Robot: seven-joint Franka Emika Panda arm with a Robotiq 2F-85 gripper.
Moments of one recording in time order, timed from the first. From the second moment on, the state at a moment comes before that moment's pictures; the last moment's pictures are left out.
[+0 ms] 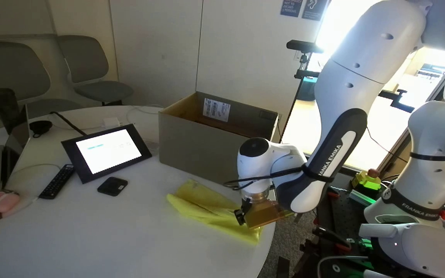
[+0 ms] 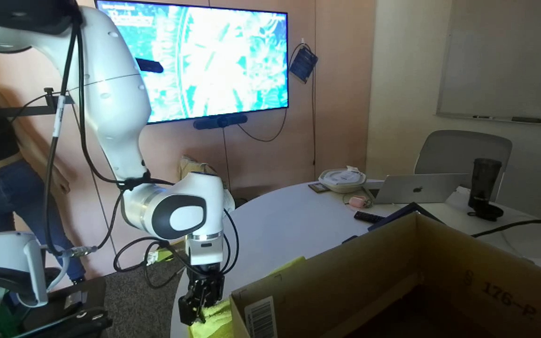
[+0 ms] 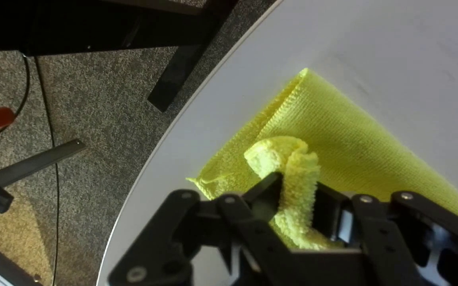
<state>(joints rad) 0.55 0.60 -0.19 -2.36 -0.06 2.73 1.32</state>
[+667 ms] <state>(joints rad) 0.51 0.57 -0.16 -2.38 -0.07 2.72 1.38</state>
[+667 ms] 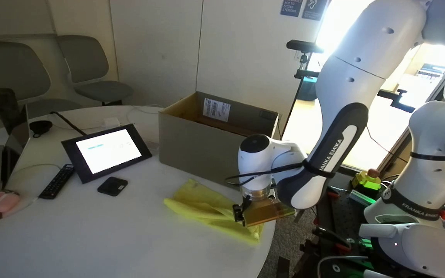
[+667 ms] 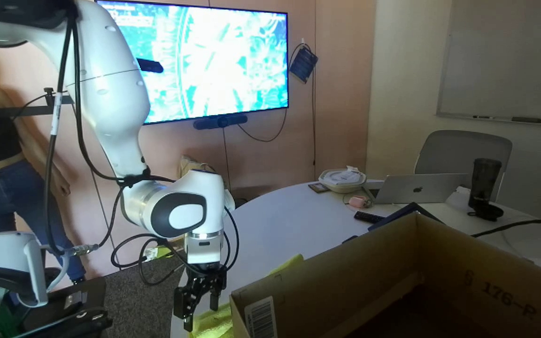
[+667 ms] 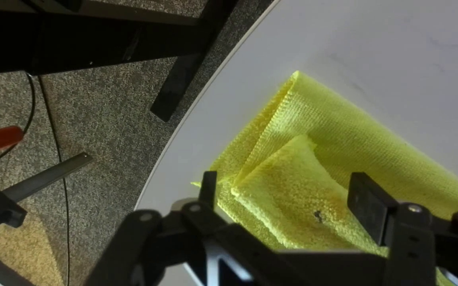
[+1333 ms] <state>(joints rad) 0.50 0.55 -0.08 -2.42 -0.04 2.72 1.49</state>
